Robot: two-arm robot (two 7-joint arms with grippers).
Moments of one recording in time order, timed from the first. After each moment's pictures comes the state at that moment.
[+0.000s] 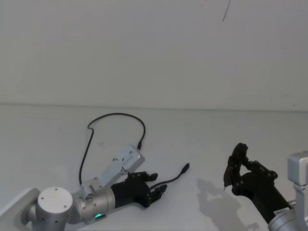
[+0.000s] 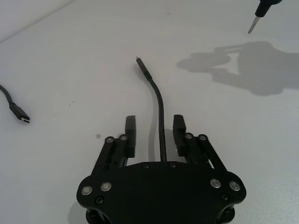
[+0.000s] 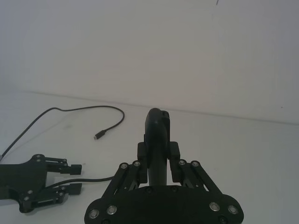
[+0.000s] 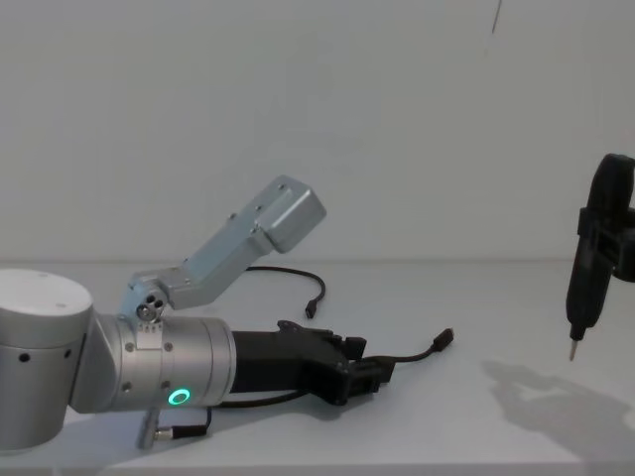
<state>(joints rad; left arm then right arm) -0.60 0.22 0.61 -1.03 -0.23 0.00 -0.60 -0.01 0.34 -0.23 -1.77 0.29 0.03 0.07</state>
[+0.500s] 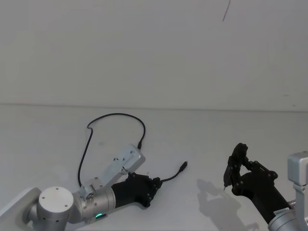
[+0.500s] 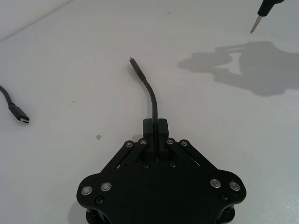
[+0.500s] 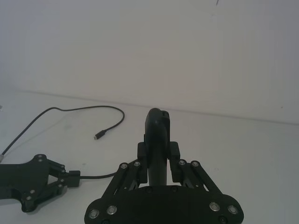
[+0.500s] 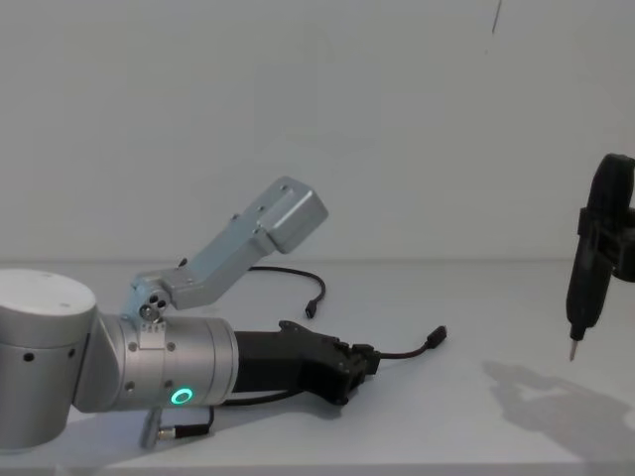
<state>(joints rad) -0.60 0.21 0.61 -1.01 -0.23 -0.01 -0.60 -0.01 0.34 -0.23 -1.77 0.29 0.03 0.07</state>
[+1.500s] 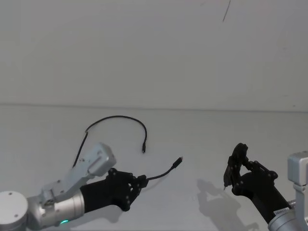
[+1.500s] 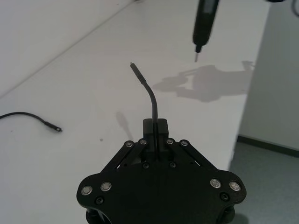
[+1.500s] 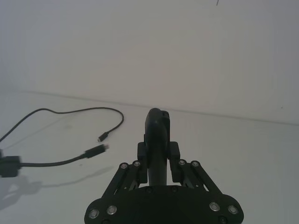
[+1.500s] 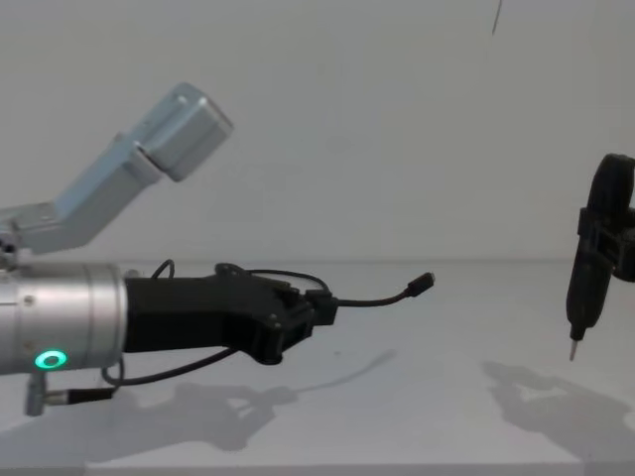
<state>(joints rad) -0.44 0.43 0.54 -1.40 -0.31 0.00 -0.67 -0.01 0.34 -0.23 -1.77 0.29 0.03 0.07</state>
